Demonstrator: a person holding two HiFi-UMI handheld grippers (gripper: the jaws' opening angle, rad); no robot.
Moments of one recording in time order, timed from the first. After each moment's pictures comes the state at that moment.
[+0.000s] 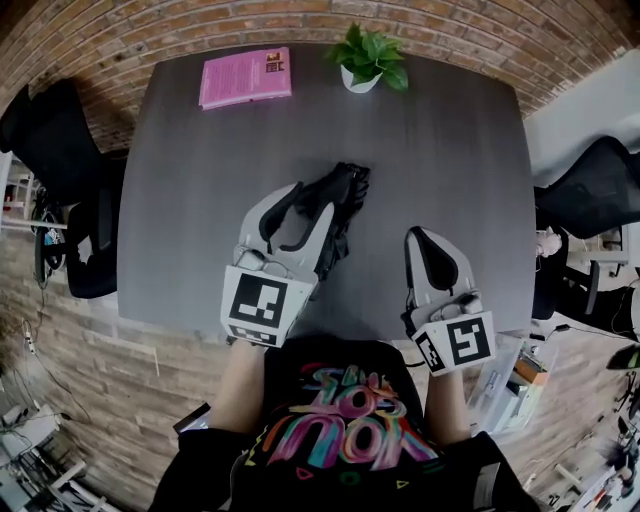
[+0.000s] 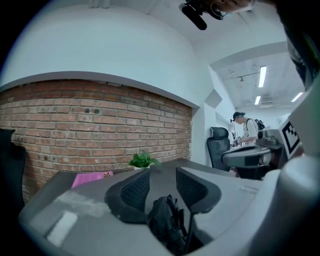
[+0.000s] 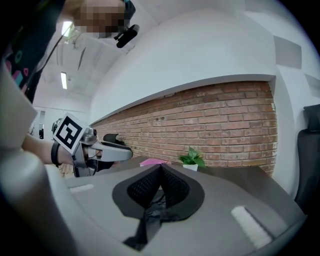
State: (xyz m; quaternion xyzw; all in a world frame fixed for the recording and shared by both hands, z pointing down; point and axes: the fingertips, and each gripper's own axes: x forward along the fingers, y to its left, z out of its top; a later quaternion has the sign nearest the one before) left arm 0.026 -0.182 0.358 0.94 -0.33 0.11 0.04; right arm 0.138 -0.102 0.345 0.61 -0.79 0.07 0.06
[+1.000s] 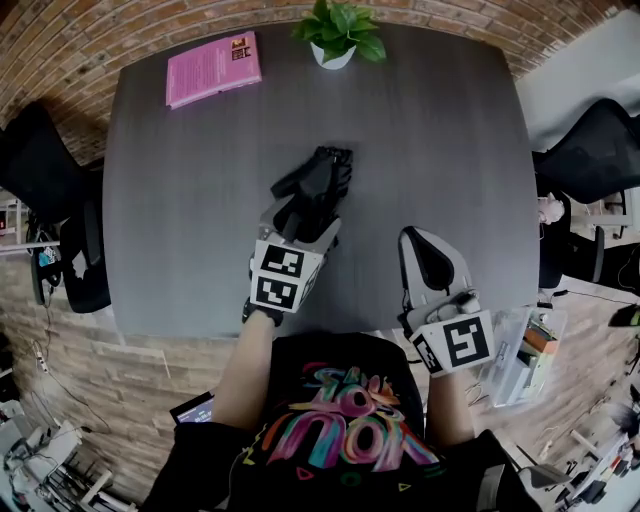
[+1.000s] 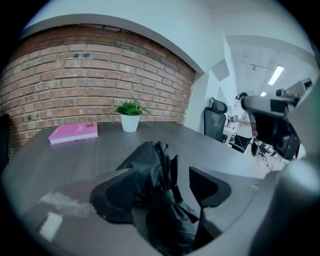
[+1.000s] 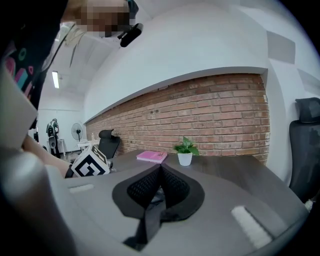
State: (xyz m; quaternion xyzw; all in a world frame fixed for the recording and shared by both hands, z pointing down) left arm 0.066 -0.166 0.526 0.91 -0.26 0.26 0.17; right arm 0.152 -0.086 0.378 0.63 -0.76 0.11 0.07
